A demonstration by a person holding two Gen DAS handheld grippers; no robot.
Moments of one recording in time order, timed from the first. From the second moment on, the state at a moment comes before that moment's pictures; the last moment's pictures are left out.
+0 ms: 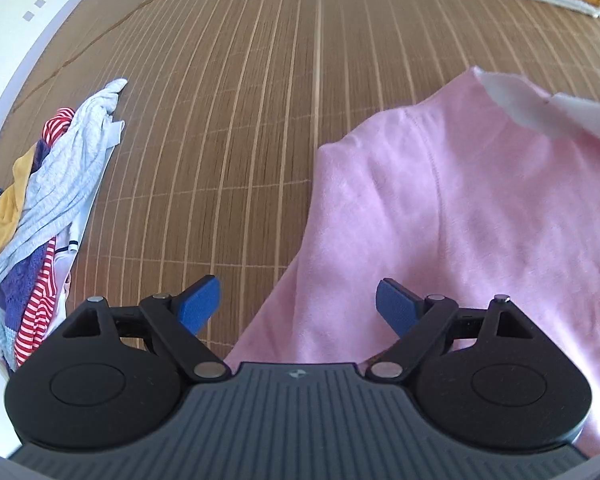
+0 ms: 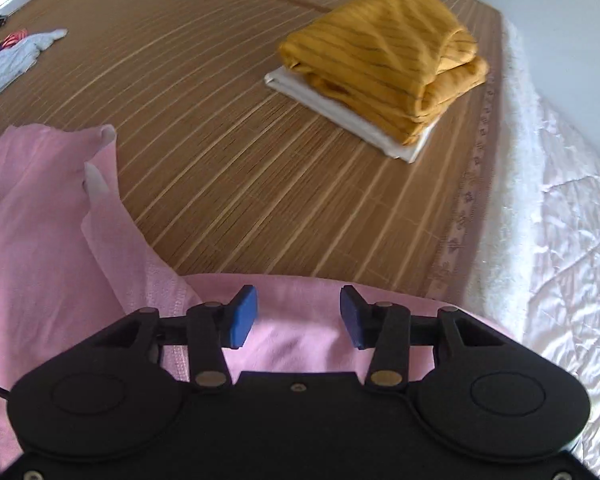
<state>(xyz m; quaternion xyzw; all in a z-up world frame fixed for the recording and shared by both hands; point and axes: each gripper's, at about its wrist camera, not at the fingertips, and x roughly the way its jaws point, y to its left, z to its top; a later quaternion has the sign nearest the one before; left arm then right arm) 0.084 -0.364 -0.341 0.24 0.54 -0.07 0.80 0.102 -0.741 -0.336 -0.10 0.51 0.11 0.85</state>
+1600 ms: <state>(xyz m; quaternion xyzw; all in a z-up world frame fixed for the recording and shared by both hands) 0.073 -0.318 -0.354 0.21 0.56 -0.04 0.80 -0.002 -0.719 -0.311 0.06 0.43 0.01 0.90</state>
